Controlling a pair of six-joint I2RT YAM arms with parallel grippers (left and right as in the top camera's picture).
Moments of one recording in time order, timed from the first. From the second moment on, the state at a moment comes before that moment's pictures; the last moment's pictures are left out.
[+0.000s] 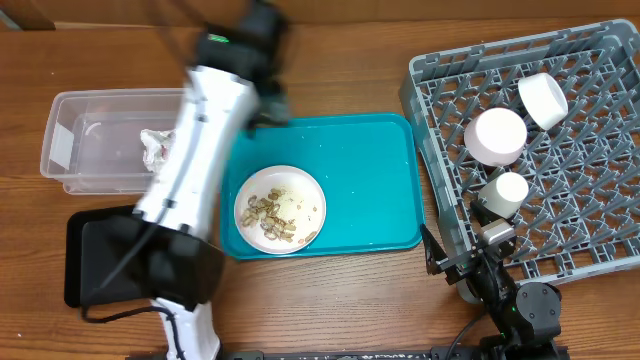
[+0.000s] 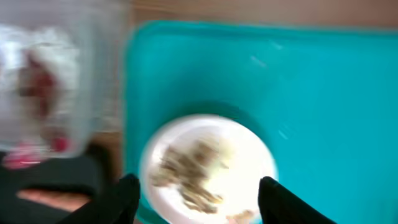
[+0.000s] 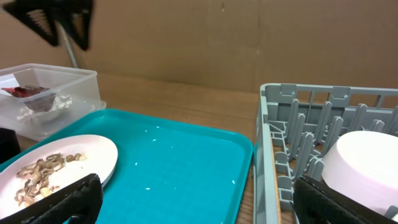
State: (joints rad) left arm -0.40 2.01 2.08 -1.47 -0.18 -0.49; right arm 0.16 0.01 0.06 -0.12 -0.28 0.01
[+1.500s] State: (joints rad) left arm -0.63 2.44 2.04 -1.47 -0.15 -0.82; right arm 0.16 0.01 0.06 -0.12 -0.28 0.01
